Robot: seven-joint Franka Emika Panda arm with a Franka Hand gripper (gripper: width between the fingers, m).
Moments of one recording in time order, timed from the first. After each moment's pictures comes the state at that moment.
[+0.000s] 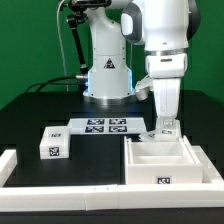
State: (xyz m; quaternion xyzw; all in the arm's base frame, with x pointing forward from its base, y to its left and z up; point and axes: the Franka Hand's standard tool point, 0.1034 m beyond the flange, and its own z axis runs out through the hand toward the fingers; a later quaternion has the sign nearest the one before) arm 0.443 0.109 0.049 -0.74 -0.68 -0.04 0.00
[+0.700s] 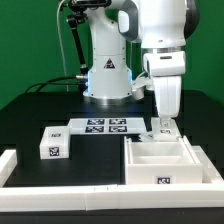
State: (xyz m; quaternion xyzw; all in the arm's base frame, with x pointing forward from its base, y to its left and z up) arm 0.451 0.109 0.053 -0.74 -0.68 -0.04 0.00
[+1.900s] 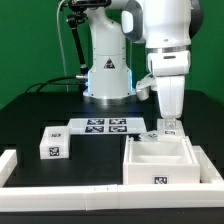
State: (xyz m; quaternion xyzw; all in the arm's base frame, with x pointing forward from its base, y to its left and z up) arm 0.460 0.116 0.053 -0.75 -0.65 -0.04 0.00
